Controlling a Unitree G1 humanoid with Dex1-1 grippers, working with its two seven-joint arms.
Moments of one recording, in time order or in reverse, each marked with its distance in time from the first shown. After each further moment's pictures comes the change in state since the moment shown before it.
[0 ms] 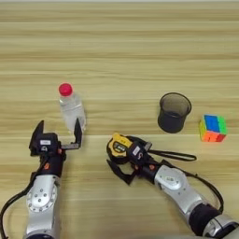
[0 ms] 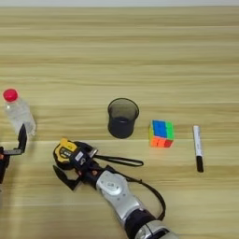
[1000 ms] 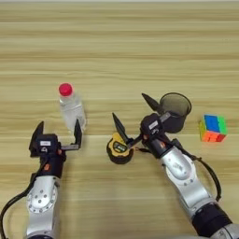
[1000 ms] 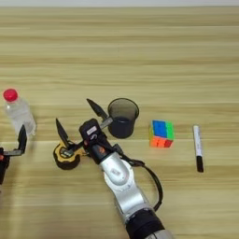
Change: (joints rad) left arm 0.005 -0.002 -0.001 0.000 0.000 0.000 0.005; right arm 0.113 -0.015 -0.079 -0.486 0.023 -0.069 -0.179
